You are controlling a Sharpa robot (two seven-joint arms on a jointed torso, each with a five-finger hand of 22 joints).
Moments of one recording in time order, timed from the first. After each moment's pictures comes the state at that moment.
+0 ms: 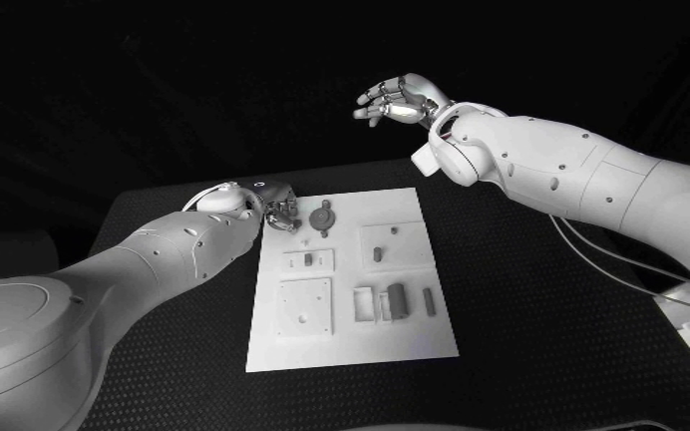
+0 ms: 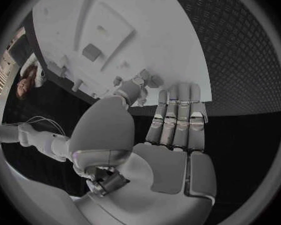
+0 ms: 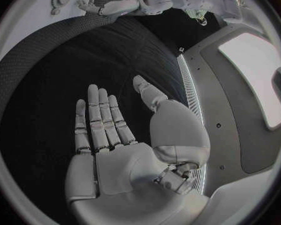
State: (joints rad) left arm 1.20 -0.20 -0.23 0.51 -1.37 -0.16 0.10; left_hand 1.09 -0.16 0.52 -0.28 0.05 0.83 0.11 0.24 0.56 1.00 0.09 0.16 0.37 0.84 0.08 0.78 0.57 0.02 0.90 -0.02 0.06 1.17; right arm 1.34 -0.58 -0.01 1.06 -0.66 -0.28 0.23; right_hand 1.00 -0.11 0.51 -0.27 0.10 0.73 0.19 0.28 0.40 0.79 0.17 0.67 0.17 0.86 0.13 0.50 0.76 0.18 0.39 0.24 0.38 1.23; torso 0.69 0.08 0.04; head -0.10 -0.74
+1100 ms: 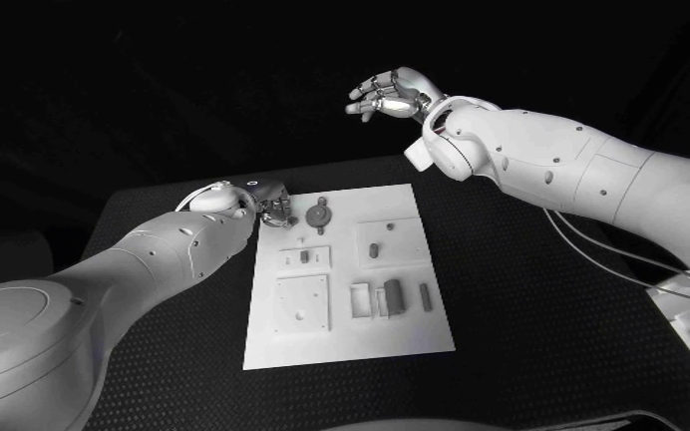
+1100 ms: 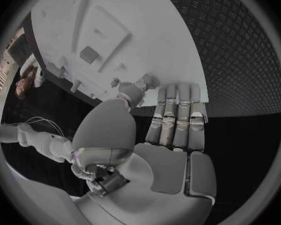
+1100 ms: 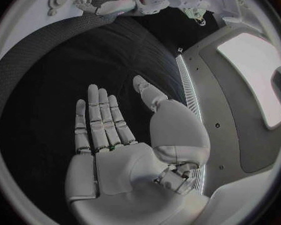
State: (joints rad) left arm 1.18 -0.19 -0.23 0.47 -1.37 -0.16 0.12; left_hand 1.08 -0.08 0.52 -0.28 0.05 0.88 0.11 0.26 0.55 1.07 0.08 0.13 0.34 0.86 0.07 0.79 0.57 0.02 0.91 -0.03 0.07 1.19; right arm 1.35 -0.58 -0.01 1.07 -0.66 -0.28 0.23; right_hand 1.00 -0.11 0.51 -0.27 0.10 0.73 0.19 0.28 0.40 0.79 0.17 0.67 0.17 0.86 0.13 0.50 0.76 0.18 0.39 0.24 0.37 1.23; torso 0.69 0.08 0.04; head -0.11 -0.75
